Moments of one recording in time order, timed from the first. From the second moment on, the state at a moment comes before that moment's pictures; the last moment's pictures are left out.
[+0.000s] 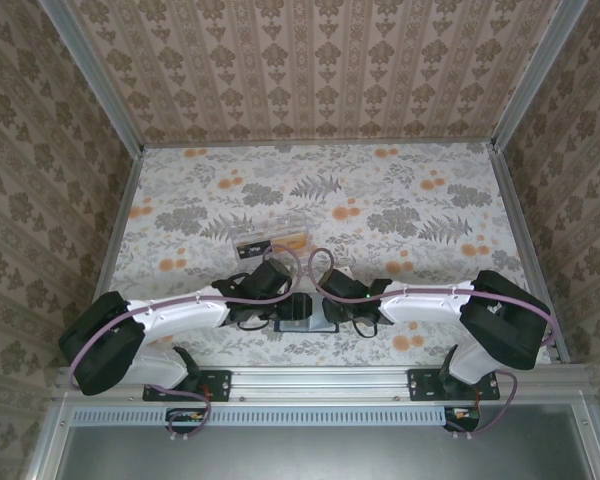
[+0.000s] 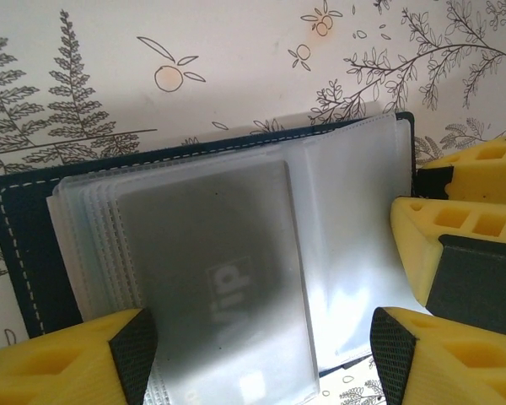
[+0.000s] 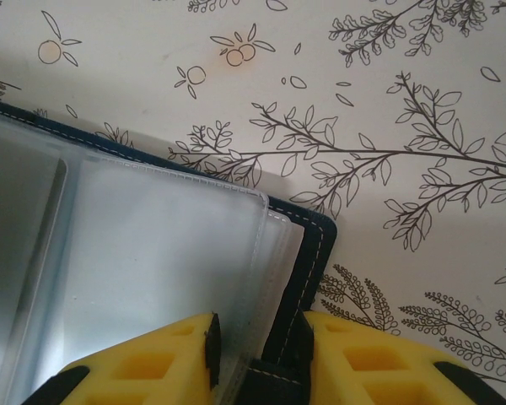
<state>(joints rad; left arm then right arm) -0.95 1.32 0.57 -0.22 0.16 -0.81 0.97 1.53 0.71 -0.29 0.18 0.71</state>
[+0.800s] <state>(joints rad) -0.96 1.36 0.57 -0.13 0.19 -0.83 0.96 1.53 0.71 -0.30 0.18 0.71</state>
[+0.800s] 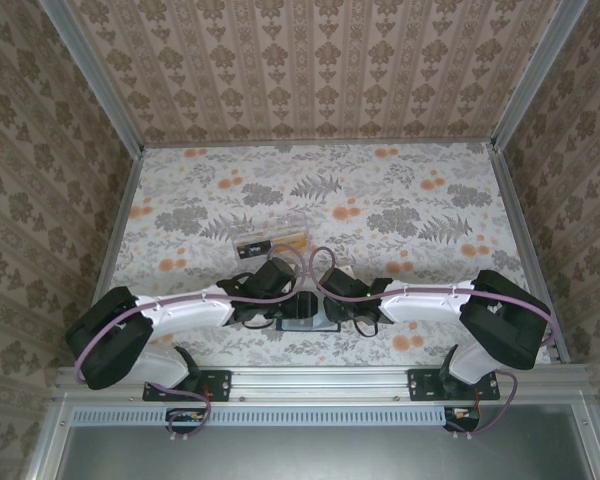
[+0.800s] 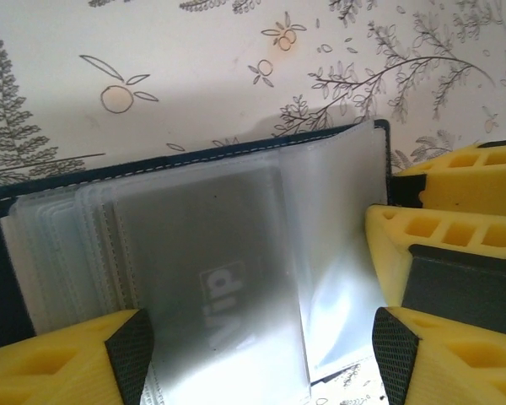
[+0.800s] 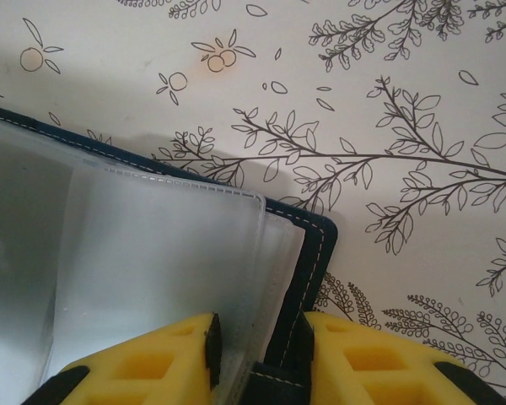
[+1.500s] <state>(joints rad) -0.97 1.21 0.55 -0.17 0.17 -0.84 0.96 1.50 0.70 -0.32 0.18 0.72</state>
